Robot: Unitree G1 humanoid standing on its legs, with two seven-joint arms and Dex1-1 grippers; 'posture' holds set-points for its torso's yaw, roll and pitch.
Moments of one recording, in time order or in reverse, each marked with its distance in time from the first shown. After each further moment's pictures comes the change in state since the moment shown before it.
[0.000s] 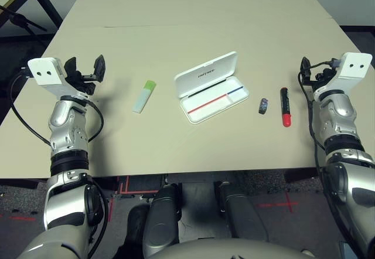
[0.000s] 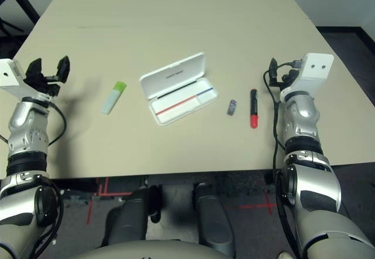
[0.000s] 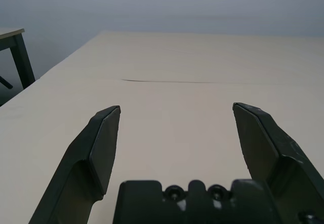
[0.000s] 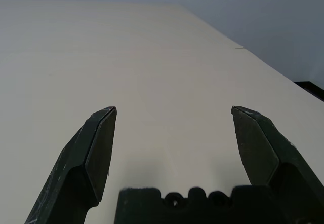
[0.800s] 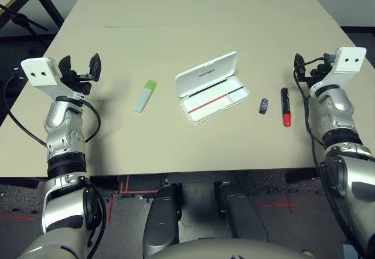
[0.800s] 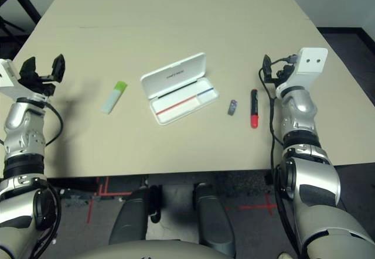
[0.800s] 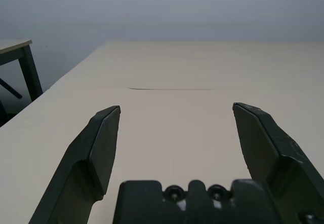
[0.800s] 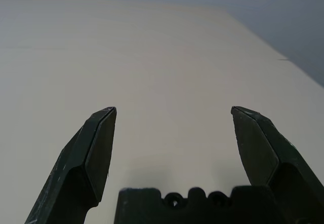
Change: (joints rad) left arm 0.052 0.016 0.010 -0.101 -0.018 0.033 -0.010; right arm -0.064 -0.054 0.023 0.037 0.005 0.073 0.246
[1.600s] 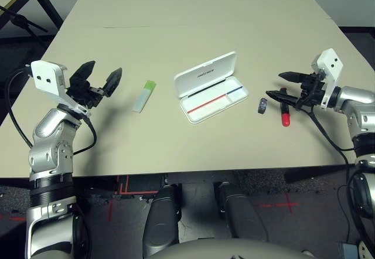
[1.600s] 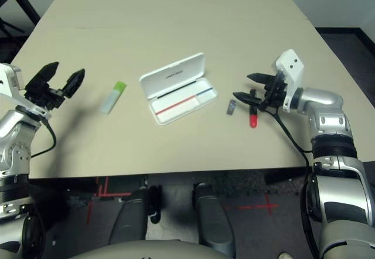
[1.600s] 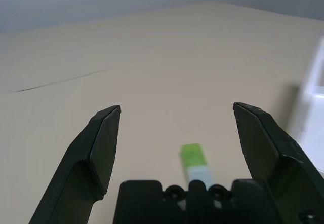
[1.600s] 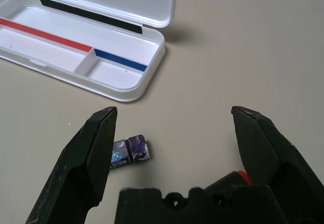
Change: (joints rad) left arm 0.271 0.093 -0.078 -0.545 -0.143 0.366 -0.269; right arm 0.158 -0.152 0.227 -0.419 0.000 0.376 0.665
